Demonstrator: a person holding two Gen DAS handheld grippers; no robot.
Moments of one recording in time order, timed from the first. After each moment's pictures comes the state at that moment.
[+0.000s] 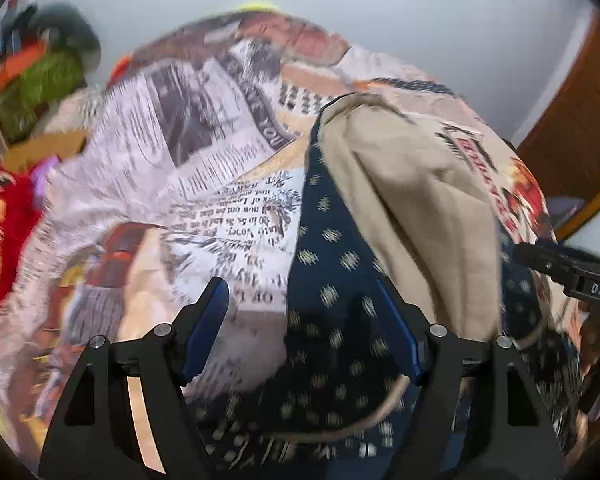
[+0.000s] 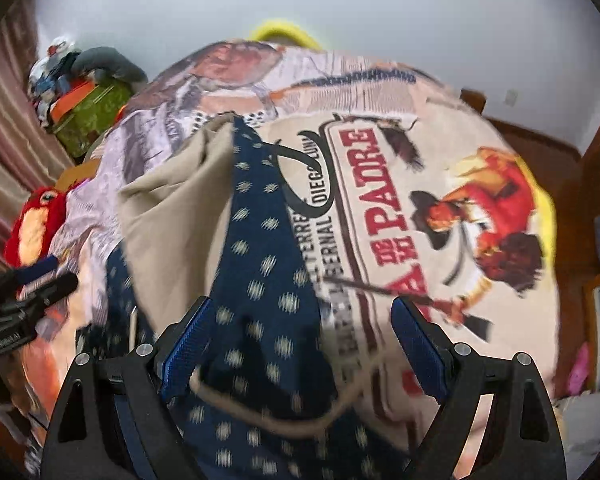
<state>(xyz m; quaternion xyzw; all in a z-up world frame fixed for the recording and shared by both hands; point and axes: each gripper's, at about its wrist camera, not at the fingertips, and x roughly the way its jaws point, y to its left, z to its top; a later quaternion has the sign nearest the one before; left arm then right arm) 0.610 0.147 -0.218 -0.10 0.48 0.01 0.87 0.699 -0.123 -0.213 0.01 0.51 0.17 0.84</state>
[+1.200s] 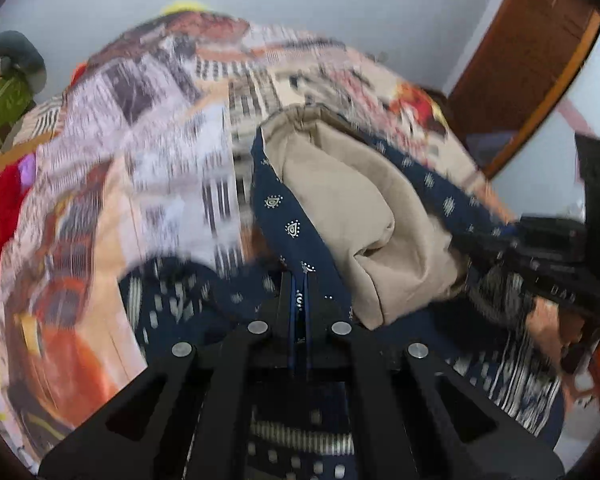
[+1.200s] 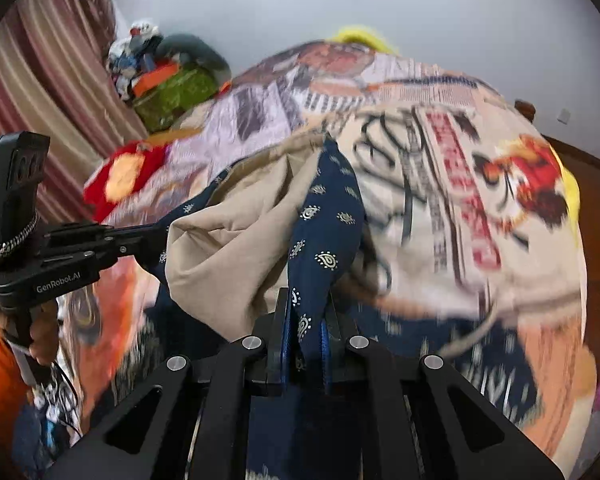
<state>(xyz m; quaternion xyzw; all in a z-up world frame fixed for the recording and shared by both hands) 0.443 0.083 -0.177 -0.04 0.51 -0.12 0.85 0.521 -0.128 -0.171 -0.02 0.48 0.29 0.83</state>
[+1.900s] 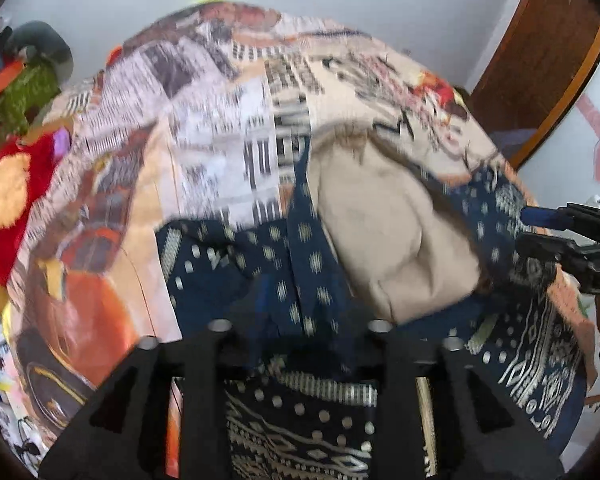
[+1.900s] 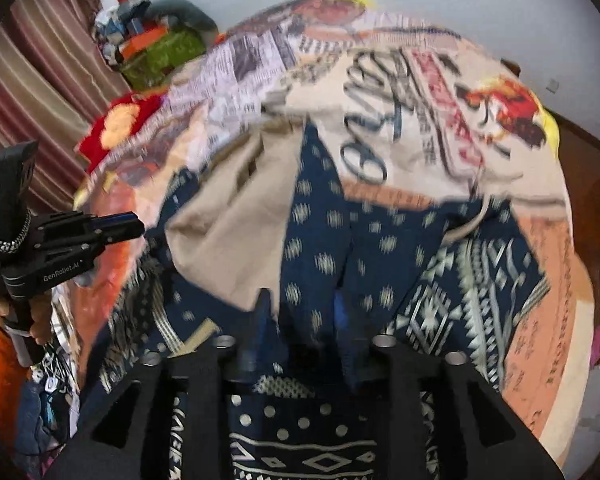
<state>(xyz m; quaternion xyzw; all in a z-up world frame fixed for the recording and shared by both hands) 0.415 0.108 -0.173 -0.03 0.49 -0.07 0.87 0.473 -0.144 -0.170 -0.03 0.51 0.27 0.81</state>
